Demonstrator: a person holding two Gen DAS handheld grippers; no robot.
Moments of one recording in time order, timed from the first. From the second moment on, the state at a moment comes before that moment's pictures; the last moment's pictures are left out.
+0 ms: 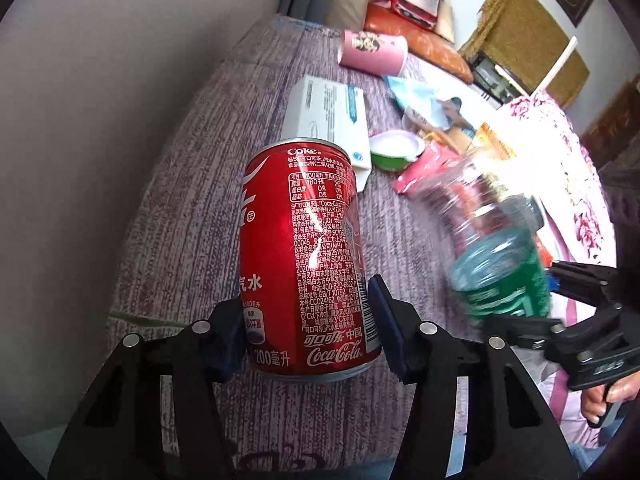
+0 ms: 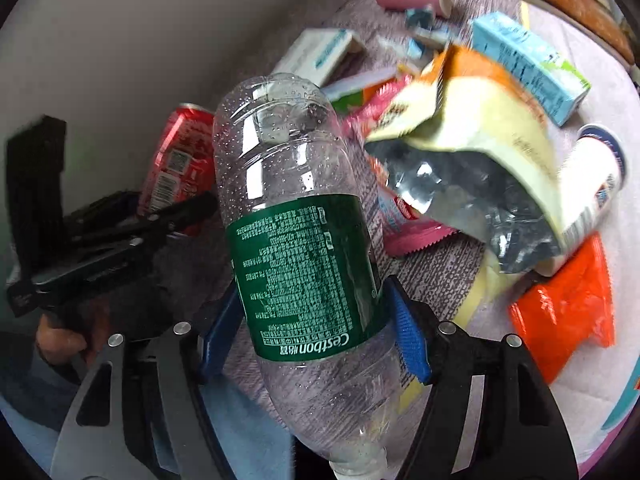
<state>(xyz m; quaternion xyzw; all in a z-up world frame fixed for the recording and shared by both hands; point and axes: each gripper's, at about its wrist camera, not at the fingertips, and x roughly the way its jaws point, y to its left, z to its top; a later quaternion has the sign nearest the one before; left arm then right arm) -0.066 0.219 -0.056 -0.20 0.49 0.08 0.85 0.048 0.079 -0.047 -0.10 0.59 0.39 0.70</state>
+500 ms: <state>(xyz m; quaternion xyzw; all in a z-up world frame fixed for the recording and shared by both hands) -0.006 0.106 0.018 -0.12 0.44 -0.05 0.89 0.092 -0.114 0.041 0.09 0.49 0.26 0.82</state>
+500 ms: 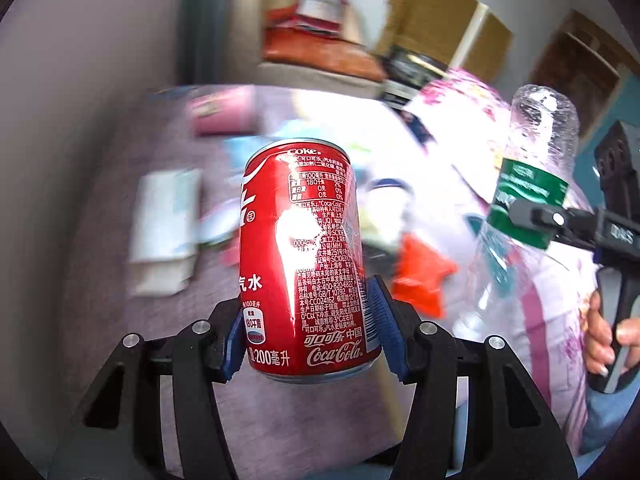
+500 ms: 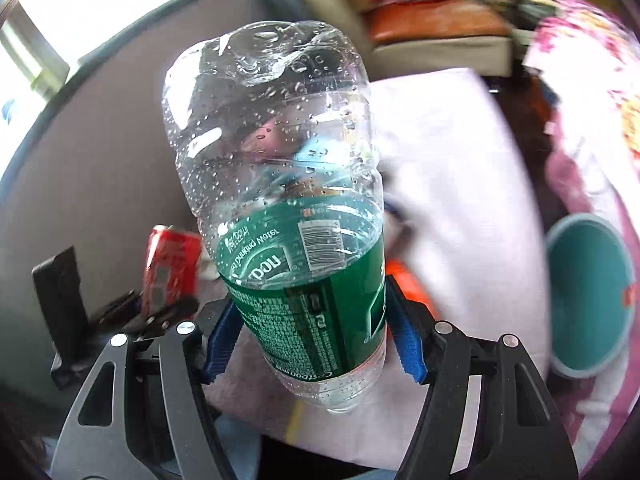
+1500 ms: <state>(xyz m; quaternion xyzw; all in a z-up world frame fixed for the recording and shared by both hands) 0.161 -0.233 -0.080 0.06 0.57 -0.25 0.78 0.126 -0.431 -0.048 0.25 0.47 -0.02 0.85</state>
